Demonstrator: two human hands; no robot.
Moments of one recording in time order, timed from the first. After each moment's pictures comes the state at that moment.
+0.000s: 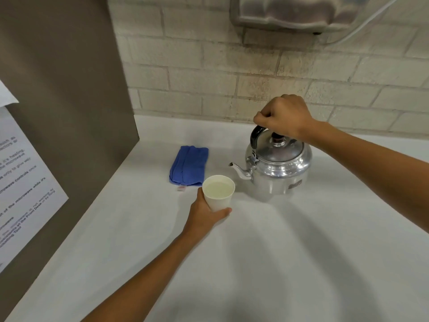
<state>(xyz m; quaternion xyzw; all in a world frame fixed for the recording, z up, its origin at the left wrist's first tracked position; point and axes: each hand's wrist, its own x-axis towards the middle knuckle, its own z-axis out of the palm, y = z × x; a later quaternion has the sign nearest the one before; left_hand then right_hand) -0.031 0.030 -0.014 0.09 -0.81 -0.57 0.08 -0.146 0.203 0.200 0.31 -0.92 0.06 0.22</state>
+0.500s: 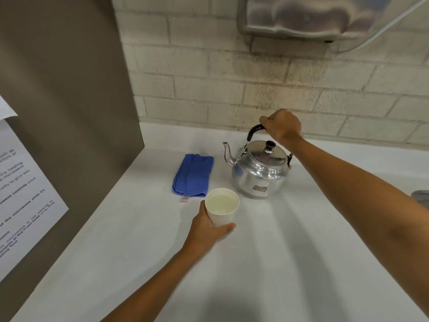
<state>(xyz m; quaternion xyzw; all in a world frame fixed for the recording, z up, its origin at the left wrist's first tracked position) -0.029 0.028 -0.014 0.09 -0.79 -0.60 0.06 -0.228 0.185 0.157 0.07 -0.94 0.27 0.17</state>
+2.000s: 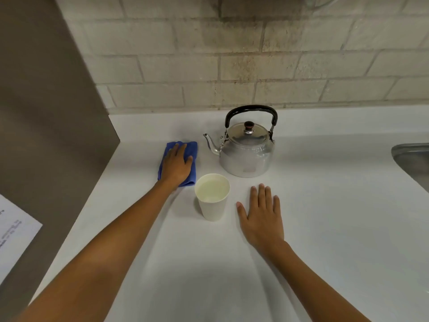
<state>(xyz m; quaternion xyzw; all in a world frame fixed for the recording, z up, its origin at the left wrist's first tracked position) -0.165 -0.042 0.005 0.04 -0.96 -0.26 0.06 -0.042 0.184 -0.037 0.01 -0.99 0.12 0.01</state>
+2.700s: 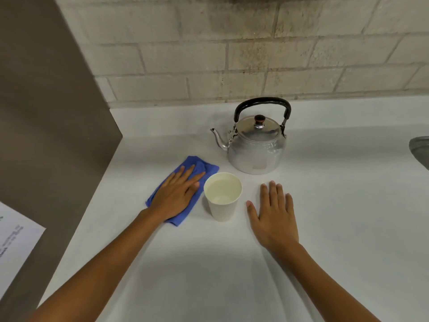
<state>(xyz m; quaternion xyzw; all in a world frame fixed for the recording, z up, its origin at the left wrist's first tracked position) -0.100 -0.072 -0.030 -0.15 -0.98 -0.16 0.00 -0.043 0.183 -0.038 0.00 -0.99 0.12 0.01</state>
